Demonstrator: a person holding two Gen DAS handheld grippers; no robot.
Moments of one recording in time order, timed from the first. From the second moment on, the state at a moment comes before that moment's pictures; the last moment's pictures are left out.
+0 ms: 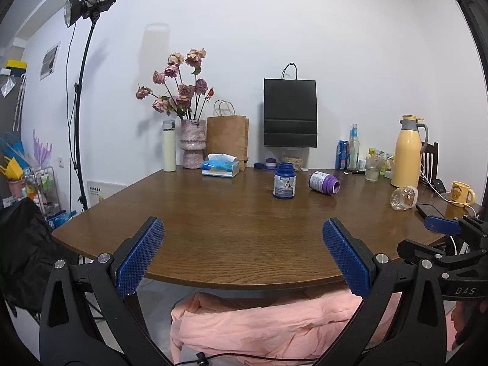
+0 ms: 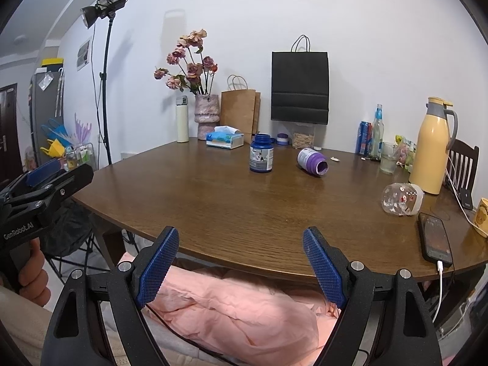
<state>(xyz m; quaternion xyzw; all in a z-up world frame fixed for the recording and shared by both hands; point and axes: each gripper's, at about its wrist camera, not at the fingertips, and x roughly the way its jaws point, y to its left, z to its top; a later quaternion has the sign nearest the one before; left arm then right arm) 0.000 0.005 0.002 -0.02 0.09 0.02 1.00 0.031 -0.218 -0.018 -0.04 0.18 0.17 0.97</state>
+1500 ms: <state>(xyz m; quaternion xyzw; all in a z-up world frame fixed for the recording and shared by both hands) 0.001 0.002 -0.001 -0.01 0.09 0.02 1.00 0.030 -0.216 -0.020 -0.04 0.18 0.17 0.97</state>
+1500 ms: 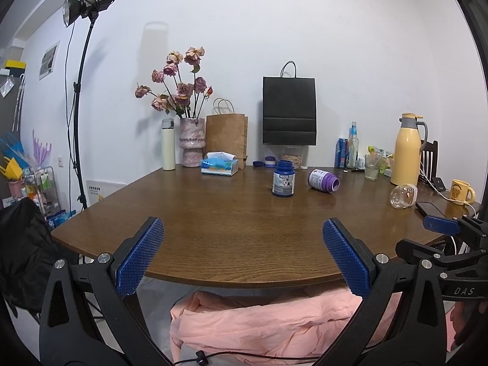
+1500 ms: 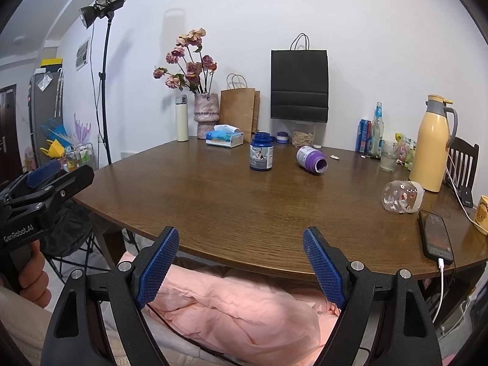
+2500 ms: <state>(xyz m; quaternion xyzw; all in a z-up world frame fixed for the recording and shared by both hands) 0.168 -0.005 0.021 0.00 0.19 -0.05 0.98 0.175 -0.252 0.008 -0.02 0.23 0.16 0.96</state>
